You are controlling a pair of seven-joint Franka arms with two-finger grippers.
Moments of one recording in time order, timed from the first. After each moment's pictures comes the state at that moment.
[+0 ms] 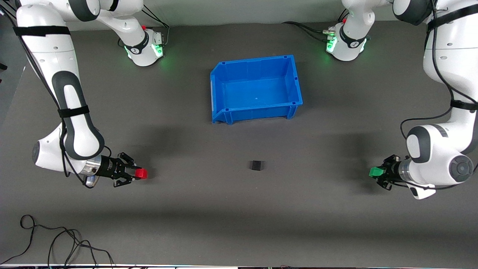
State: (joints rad) left arm 0.12 0.68 -0.08 -1.55 -0.09 2.09 -1.13; right arm 0.14 0.58 -0.16 -1.77 0.79 2.21 0.99
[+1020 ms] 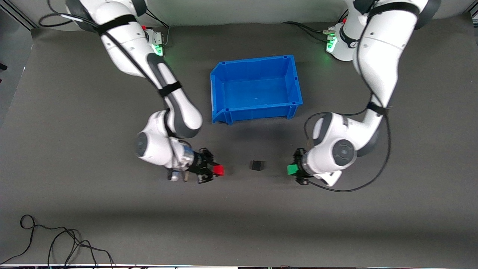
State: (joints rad) left arm -0.29 0.73 -0.17 -1.52 -0.15 2.29 -1.94; right arm 0.63 0.76 -0.16 -1.54 0.84 2.44 1.47
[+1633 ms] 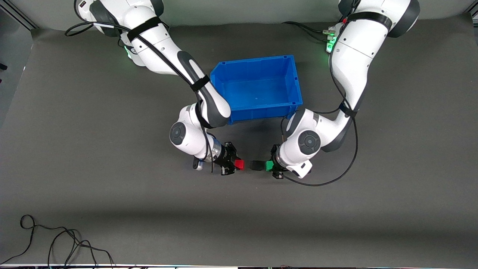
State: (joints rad) left arm -0.40 0.79 -0.17 -1.52 -0.15 2.41 -2.02; right arm 0.75 0.85 -0.16 -1.50 0.84 2.57 1.69
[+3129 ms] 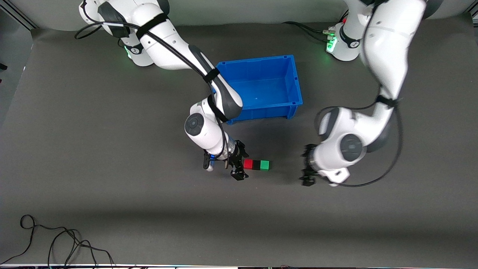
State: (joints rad) left arm -0.20 0.57 -0.14 -1.64 -0.09 2.19 -1.57; right arm 0.79 0.85 -0.19 -1.37 0.55 2.53 1.79
